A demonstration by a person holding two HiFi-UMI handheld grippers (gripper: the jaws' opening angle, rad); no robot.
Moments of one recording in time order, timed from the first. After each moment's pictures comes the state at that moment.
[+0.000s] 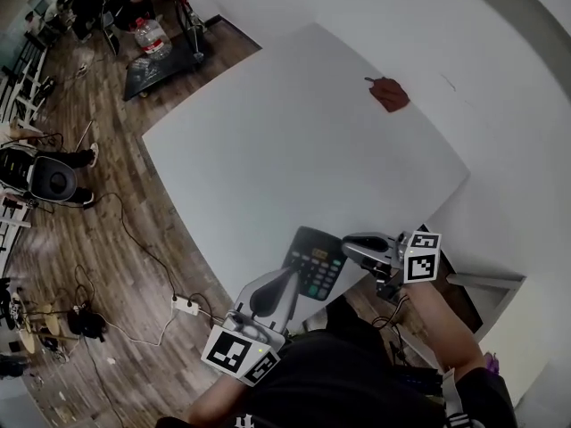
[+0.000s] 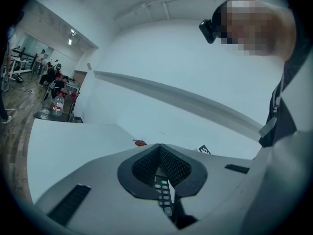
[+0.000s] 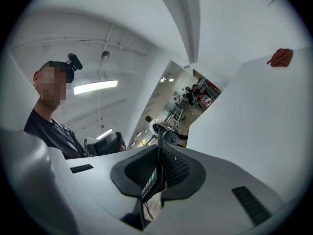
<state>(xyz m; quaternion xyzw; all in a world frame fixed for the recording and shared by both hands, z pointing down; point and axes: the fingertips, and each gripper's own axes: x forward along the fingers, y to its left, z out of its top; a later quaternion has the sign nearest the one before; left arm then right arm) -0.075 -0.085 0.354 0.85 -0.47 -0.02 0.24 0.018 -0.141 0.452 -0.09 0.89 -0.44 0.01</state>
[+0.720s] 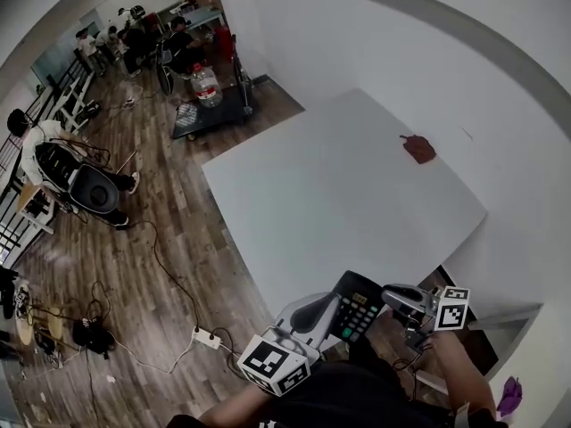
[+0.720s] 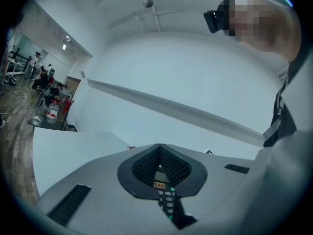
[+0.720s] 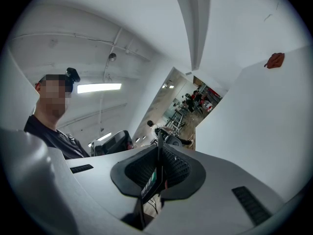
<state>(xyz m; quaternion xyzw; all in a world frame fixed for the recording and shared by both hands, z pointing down) -0.109 0.005 0.322 0.88 -0.43 -0.05 0.20 0.002 -0.029 0.414 -0.13 0.89 -0.43 0.05</state>
